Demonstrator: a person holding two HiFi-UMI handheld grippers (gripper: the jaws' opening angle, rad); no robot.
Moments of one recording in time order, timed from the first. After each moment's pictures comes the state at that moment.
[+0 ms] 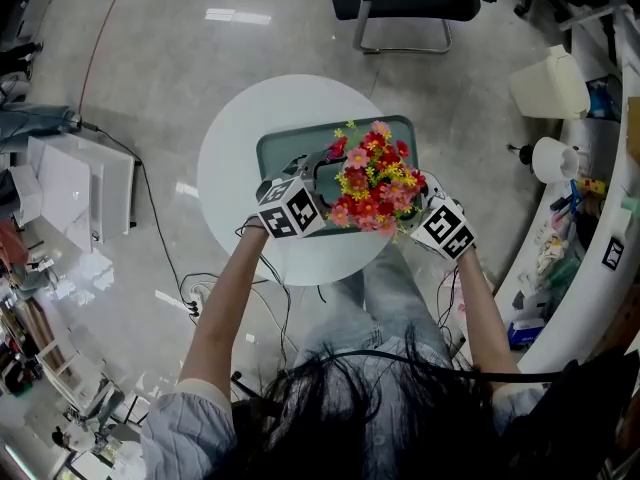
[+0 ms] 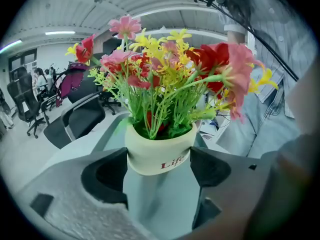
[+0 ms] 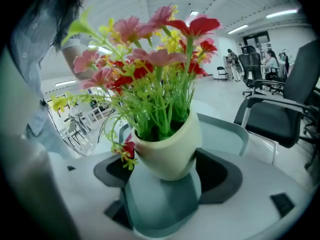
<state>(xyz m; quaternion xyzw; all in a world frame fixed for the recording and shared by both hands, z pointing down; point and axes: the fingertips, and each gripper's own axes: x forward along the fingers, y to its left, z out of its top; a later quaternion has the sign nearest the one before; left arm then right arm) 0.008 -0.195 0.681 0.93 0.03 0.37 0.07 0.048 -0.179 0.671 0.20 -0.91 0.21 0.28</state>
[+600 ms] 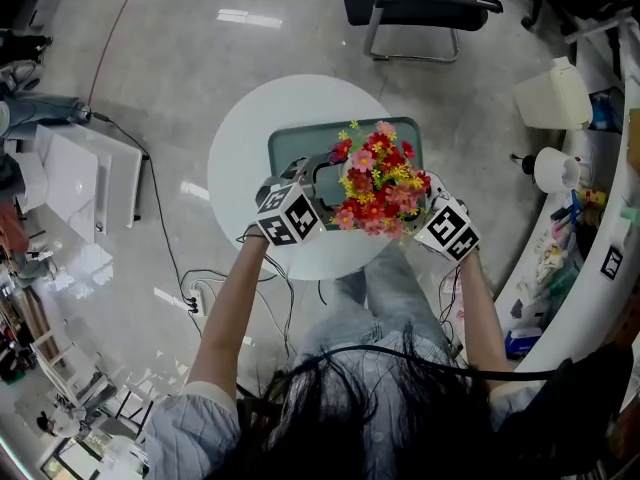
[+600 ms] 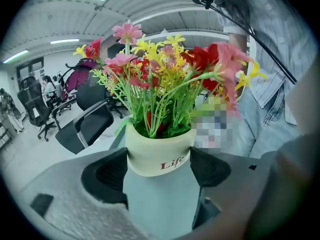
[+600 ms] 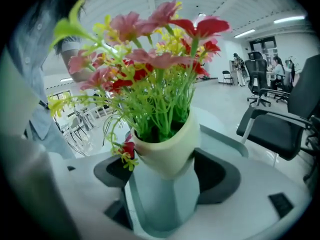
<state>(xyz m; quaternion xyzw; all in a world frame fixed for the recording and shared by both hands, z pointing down) -0.004 -0.193 0.645 0.93 -0.01 0.36 0.04 0.037 -0.179 0.639 0.18 -0.92 0.18 0.28</state>
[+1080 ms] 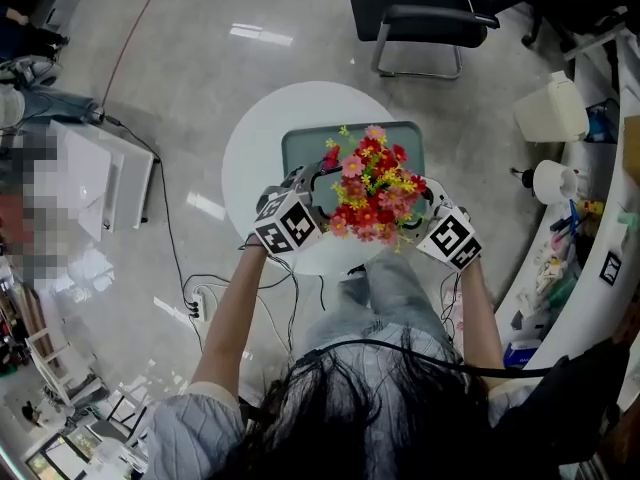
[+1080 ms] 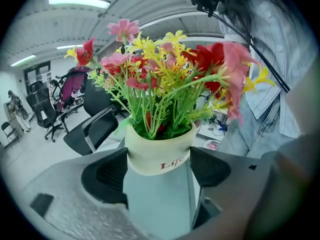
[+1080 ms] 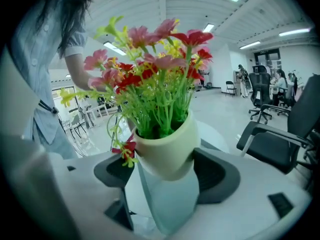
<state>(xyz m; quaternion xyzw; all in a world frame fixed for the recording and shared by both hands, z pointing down) -0.019 -0.175 0.597 0.94 -0.04 0.35 0.04 0.025 -0.163 0.587 0.18 -0.94 0.14 0.26</state>
